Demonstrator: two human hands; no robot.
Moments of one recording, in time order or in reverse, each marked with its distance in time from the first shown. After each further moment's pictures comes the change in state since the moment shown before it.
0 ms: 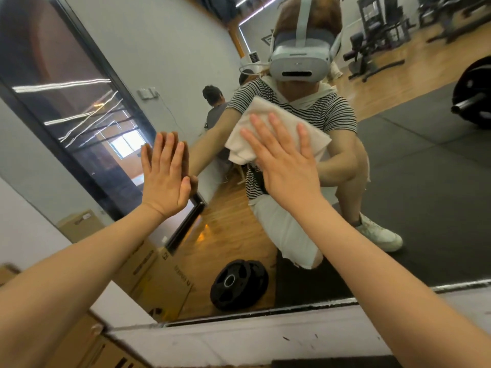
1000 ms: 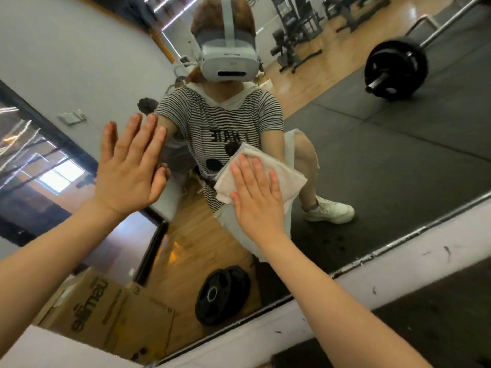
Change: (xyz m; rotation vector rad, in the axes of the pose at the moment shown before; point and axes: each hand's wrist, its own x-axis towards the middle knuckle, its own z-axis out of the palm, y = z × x) left_hand 0.094 0.012 -0.015 0.058 0.159 0.394; right_hand -0.060 -0.020 0.010 -0.102 -0.079 0.349
